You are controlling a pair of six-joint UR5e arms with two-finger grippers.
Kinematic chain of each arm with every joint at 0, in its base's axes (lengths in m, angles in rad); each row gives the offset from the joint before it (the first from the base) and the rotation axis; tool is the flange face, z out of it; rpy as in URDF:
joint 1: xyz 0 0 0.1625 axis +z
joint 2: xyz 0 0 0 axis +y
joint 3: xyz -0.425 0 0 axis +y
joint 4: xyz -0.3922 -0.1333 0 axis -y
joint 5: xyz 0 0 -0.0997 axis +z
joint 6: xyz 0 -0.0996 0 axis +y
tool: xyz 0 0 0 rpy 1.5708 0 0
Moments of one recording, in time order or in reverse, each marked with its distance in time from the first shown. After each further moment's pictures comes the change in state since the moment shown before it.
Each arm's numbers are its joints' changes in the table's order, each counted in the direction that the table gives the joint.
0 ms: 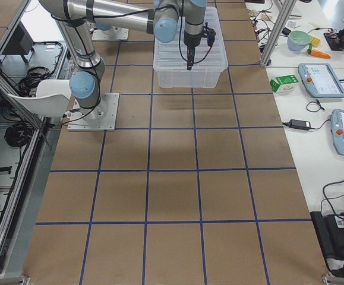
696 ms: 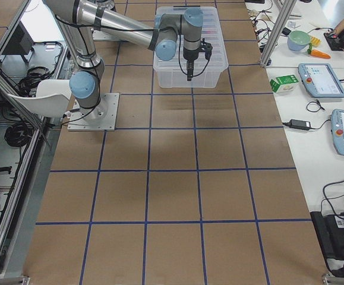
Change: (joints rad) left arm 0.239 0.103 0.035 0.158 0.011 -0.381; right arm 0.031 -0.027 -0.092 -0.176 -0.007 0.001
